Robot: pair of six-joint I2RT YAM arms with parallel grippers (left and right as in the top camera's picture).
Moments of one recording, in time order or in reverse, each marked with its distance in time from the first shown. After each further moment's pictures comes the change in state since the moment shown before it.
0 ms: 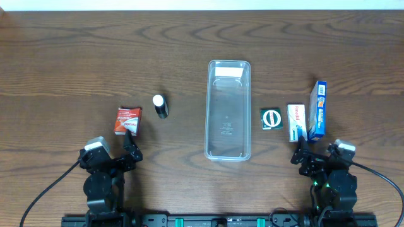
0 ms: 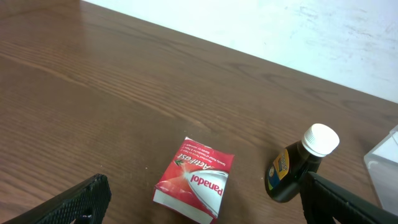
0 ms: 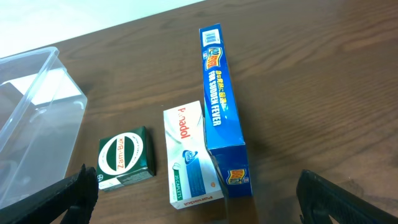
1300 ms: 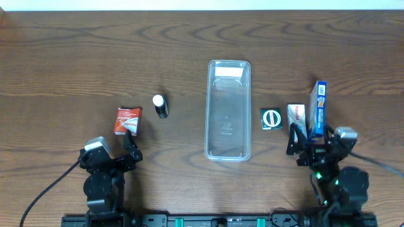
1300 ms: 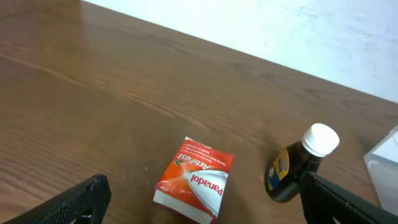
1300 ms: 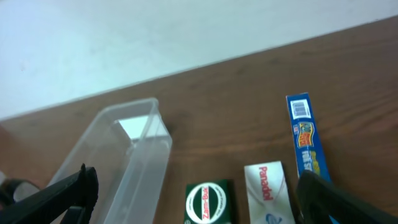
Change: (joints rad) left arm 0.000 0.000 0.000 0.000 0.000 0.000; right arm 0.000 0.243 0.141 0.261 -0.244 0.035
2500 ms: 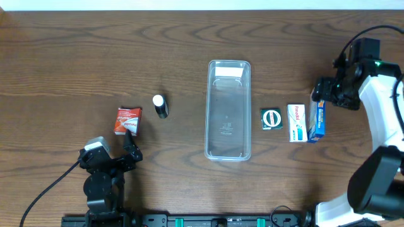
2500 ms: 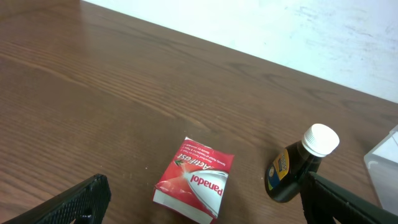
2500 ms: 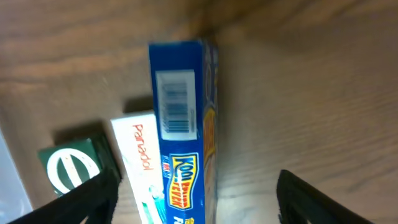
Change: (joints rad) left arm 0.000 0.000 0.000 0.001 0.000 0.000; right arm -0.242 1.469 1.078 -0.748 0.047 -0.272
